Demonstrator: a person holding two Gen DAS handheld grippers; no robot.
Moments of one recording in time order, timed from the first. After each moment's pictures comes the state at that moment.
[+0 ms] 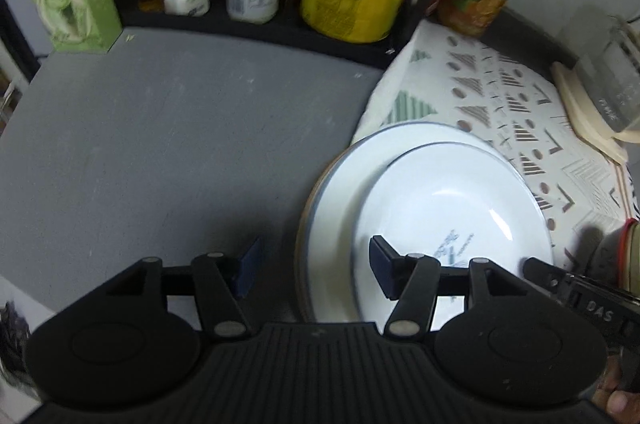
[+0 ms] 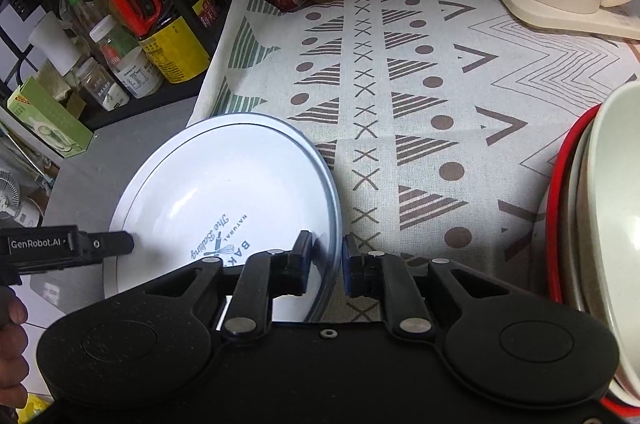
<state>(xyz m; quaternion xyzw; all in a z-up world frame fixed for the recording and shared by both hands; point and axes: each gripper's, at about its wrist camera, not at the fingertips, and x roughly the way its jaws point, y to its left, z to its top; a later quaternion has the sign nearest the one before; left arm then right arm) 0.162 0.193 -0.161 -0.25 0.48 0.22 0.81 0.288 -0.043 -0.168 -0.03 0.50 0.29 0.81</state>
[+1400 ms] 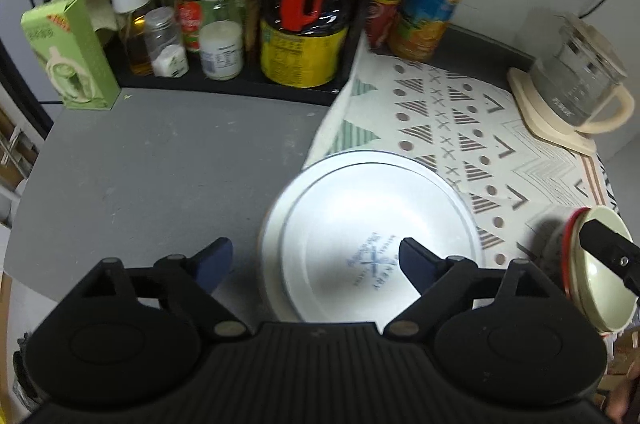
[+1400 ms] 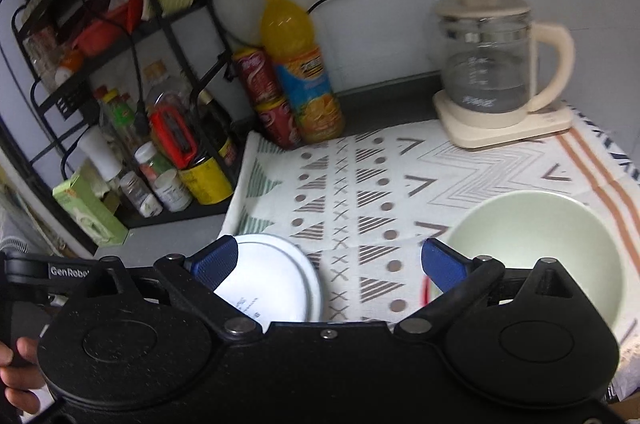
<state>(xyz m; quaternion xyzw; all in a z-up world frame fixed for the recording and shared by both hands) 0.163 0.143 -0.086 -0.19 0.47 0.21 0.84 0.256 -0.123 -0.069 0.04 0.35 0.29 0.89</state>
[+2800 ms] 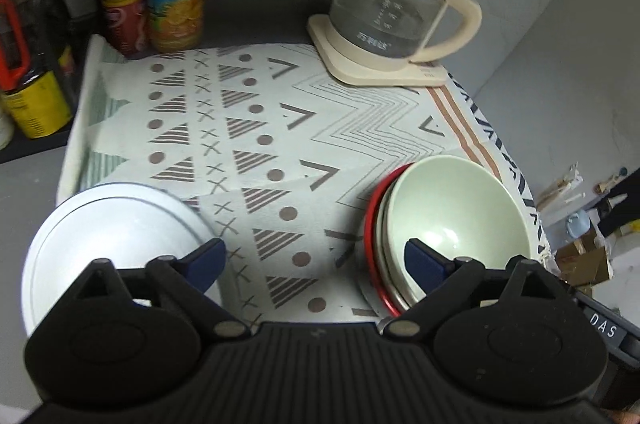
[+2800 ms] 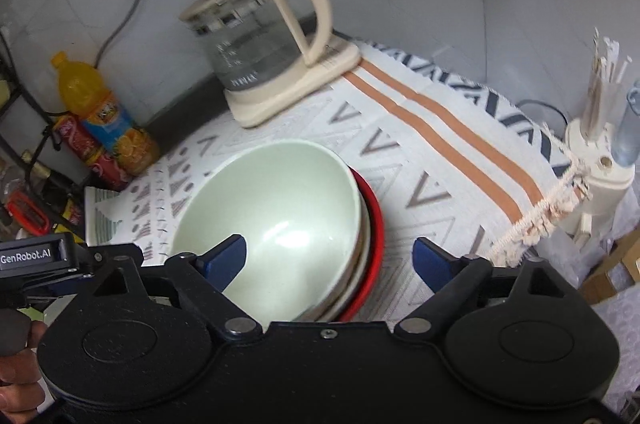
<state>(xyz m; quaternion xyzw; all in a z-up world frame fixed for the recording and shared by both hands) 0.270 0.001 -0.095 -0.14 0.48 -0.01 0.87 0.275 -0.260 -0.120 0.15 0.41 0.07 0.90</state>
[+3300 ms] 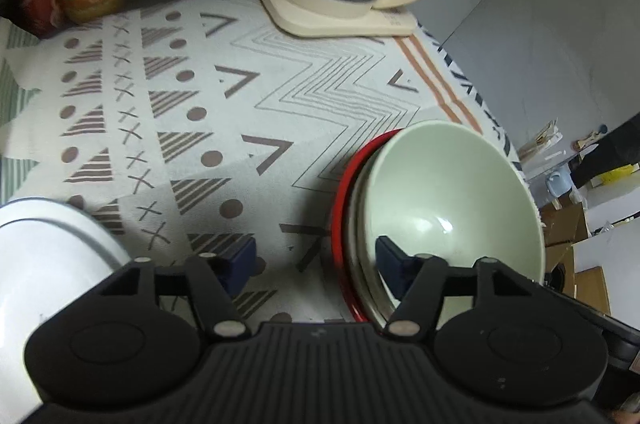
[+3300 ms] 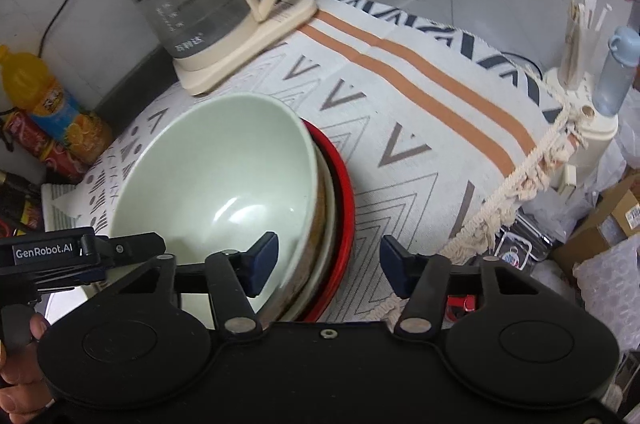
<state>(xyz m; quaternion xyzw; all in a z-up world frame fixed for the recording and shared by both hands) 0.320 -0.017 -0.146 -0.14 0.53 -0.09 0.83 0.296 -0.259 -0.157 0.17 0.47 0.02 0.87</state>
